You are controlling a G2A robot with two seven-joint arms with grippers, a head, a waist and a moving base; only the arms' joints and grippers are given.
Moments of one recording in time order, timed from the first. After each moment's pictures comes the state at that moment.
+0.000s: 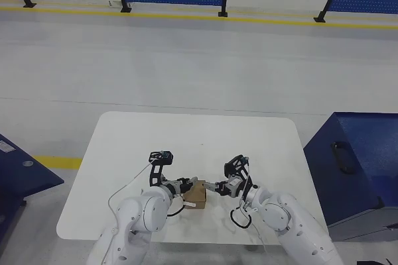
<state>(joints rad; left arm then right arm) 1.18 -1.42 -1.10 -1.79 1.09 0.41 -0.96 -1.16 -1.11 1.06 -1.48 -0.78 -0.37 0.32</state>
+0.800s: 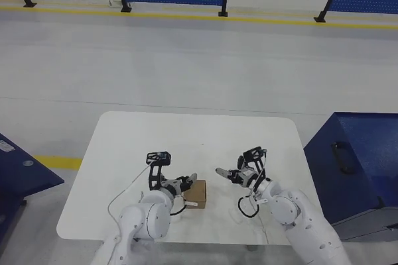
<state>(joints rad) 1.28 -1.43 -1.06 -1.86 1.16 0.49 -0.74 -1.15 -1.10 1.18 -1.38 -0.61 -0.35 0.28</state>
